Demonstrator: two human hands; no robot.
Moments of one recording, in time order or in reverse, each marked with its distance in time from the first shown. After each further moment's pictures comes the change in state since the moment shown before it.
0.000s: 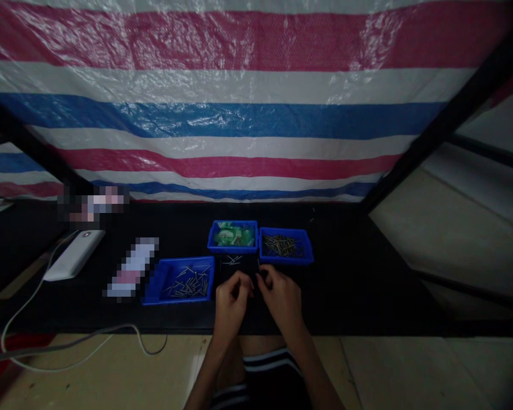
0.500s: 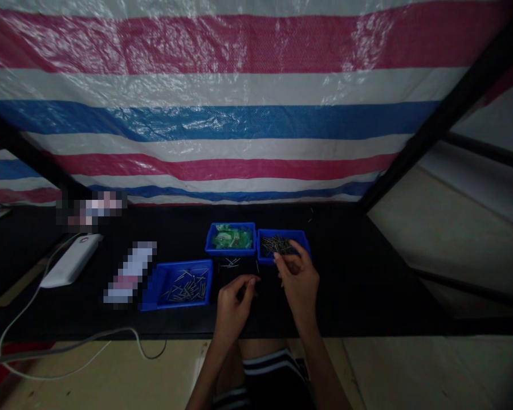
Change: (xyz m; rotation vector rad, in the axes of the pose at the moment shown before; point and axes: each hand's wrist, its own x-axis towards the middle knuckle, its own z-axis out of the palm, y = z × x) left_hand 0.003 0.006 0.004 0.121 -0.064 0.061; right_hand 0.025 -0.002 -0.028 0.730 0.396 0.271
